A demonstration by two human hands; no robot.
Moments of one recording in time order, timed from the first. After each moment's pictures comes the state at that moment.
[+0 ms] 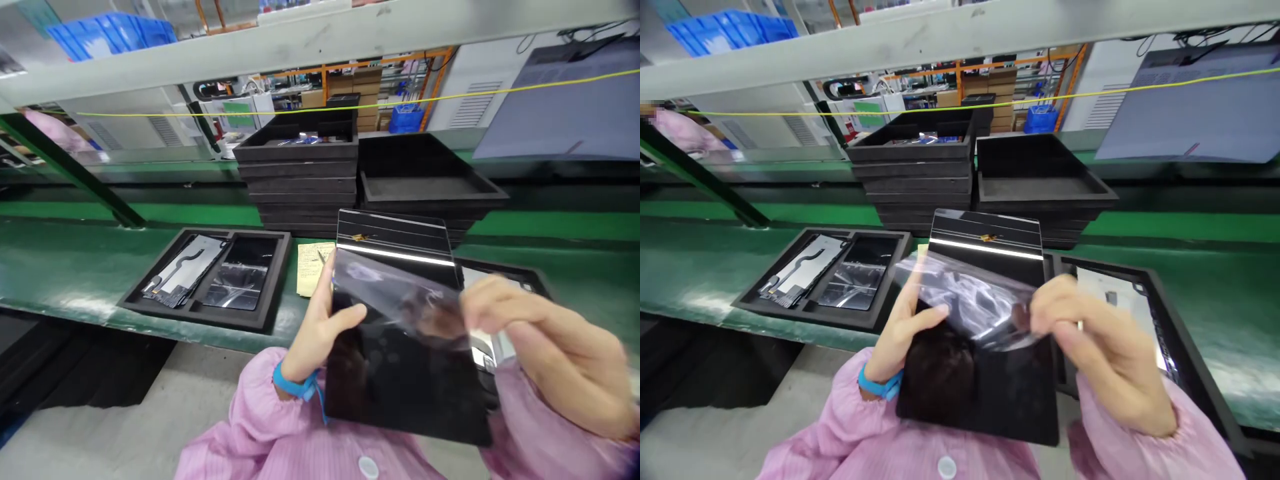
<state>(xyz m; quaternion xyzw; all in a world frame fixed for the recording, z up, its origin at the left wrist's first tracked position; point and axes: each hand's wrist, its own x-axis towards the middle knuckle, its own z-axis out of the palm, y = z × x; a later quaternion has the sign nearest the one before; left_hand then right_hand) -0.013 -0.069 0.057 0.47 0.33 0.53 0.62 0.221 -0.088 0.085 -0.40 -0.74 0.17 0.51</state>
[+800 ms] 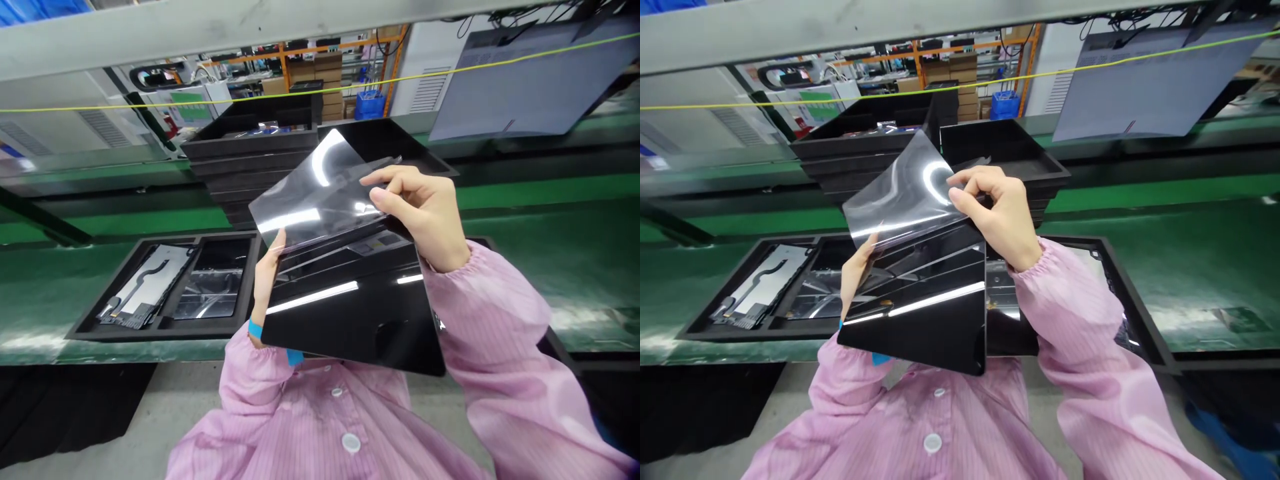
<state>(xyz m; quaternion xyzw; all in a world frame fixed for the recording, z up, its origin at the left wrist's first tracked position) -0.035 0.000 0.062 0.47 0.49 0.55 0.48 0.183 -0.003 0.120 -0.37 -0.68 0.15 0.61</state>
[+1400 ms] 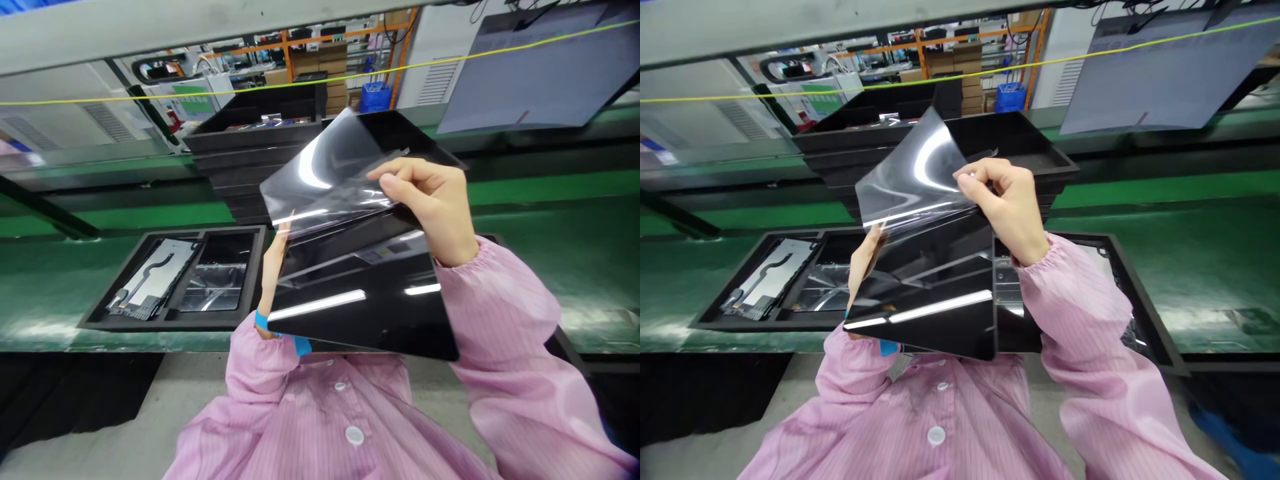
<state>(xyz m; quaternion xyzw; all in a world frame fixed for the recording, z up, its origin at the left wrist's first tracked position) -0.025 0.004 0.067 0.47 0.46 0.56 0.50 0.182 0.000 0.122 -0.38 -0.66 0.19 0.63</state>
